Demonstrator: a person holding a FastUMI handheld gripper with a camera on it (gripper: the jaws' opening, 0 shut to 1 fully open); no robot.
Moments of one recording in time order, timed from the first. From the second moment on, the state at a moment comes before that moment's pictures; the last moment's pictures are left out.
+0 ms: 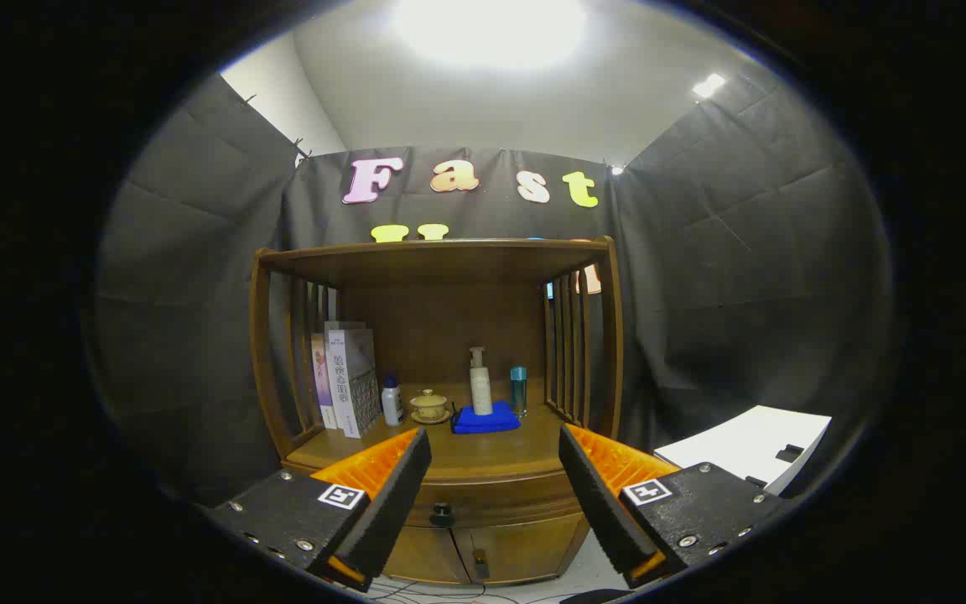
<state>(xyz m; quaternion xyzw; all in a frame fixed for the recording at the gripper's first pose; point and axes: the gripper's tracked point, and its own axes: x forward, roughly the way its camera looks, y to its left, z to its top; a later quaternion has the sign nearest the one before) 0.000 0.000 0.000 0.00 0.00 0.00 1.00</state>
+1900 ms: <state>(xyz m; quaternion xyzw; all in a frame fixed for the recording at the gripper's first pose) 0.027 0.016 -0.064 -0.09 0.02 0.03 1.00</state>
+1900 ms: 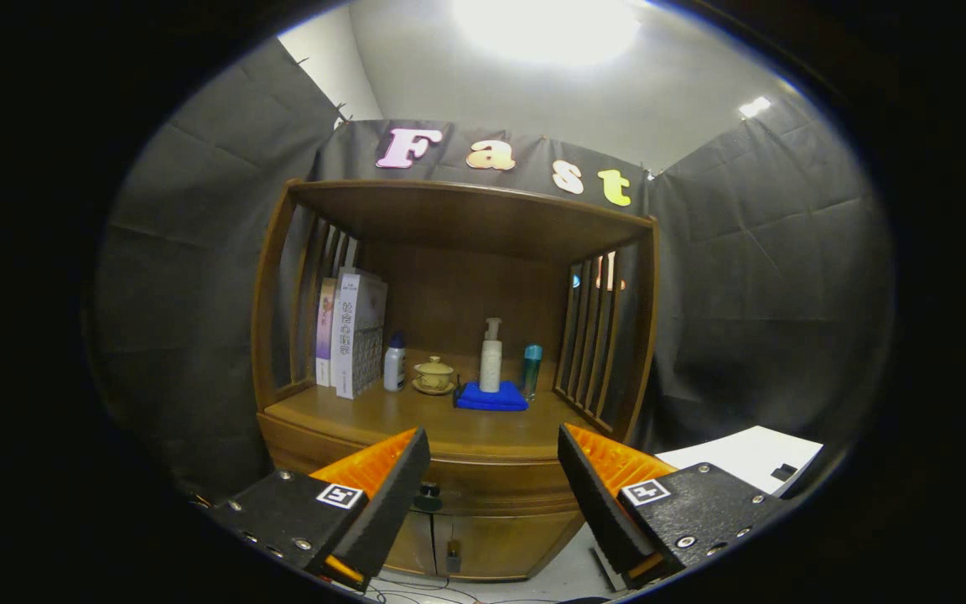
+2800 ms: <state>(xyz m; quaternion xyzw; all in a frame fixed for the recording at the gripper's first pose) 0.143 0.065 -0.251 -0.04 0.14 0.06 0.99</state>
